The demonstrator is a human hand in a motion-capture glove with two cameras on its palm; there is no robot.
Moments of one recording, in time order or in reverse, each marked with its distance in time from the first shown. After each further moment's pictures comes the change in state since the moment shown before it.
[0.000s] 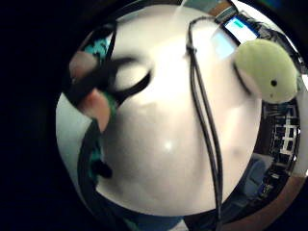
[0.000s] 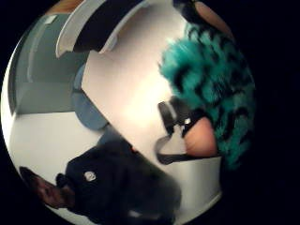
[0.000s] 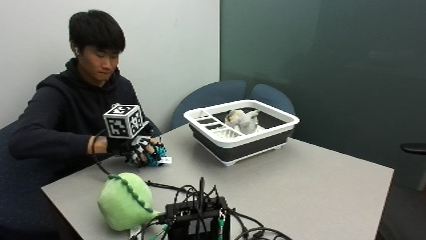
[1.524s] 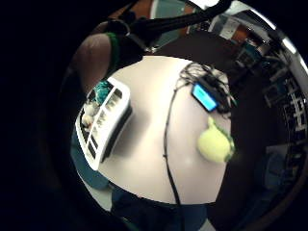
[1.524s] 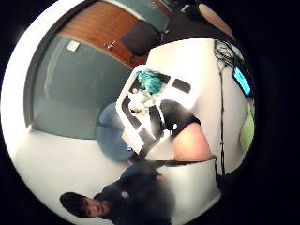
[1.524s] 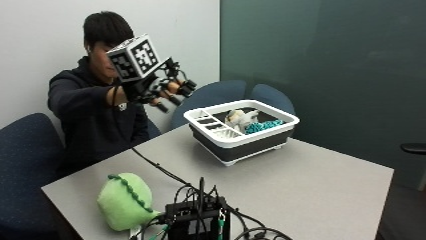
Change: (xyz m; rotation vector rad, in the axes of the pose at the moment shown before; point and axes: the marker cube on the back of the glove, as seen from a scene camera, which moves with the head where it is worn) arm 0.030 -0.135 -0.216 0.224 -0.191 0.317
